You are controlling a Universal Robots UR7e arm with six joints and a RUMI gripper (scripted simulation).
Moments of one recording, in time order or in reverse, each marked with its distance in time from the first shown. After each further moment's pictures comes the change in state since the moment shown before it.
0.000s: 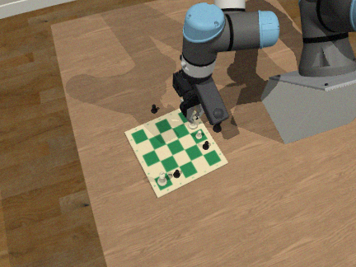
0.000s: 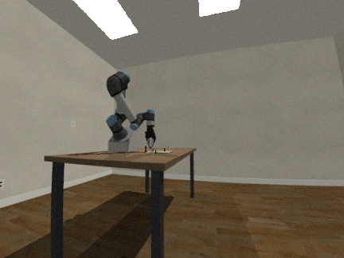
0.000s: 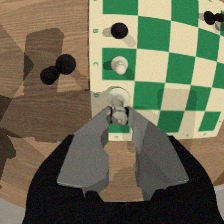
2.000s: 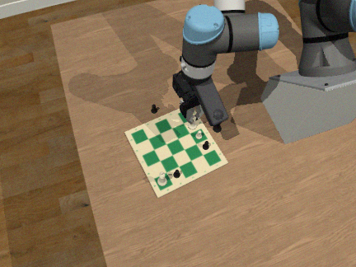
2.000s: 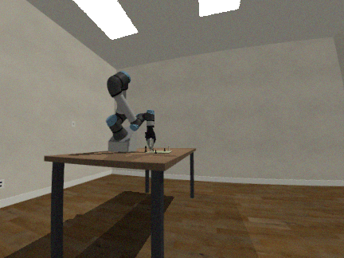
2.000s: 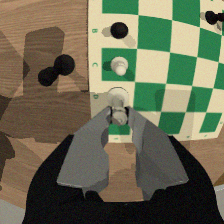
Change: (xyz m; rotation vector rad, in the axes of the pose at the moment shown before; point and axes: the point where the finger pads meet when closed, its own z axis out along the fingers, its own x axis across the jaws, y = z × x) arm 0.000 0.000 0.004 0.000 0.000 0.000
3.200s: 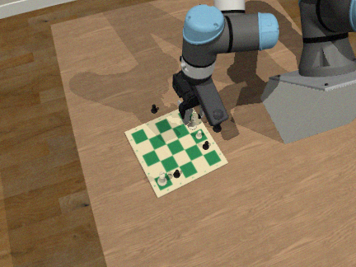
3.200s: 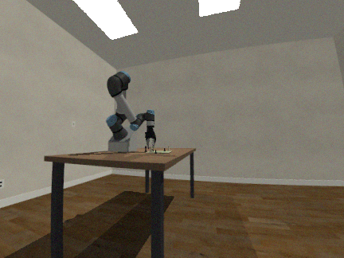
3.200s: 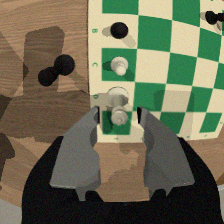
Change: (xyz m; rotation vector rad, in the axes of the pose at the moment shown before) arm 0.000 0.000 0.000 0.000 0.000 0.000
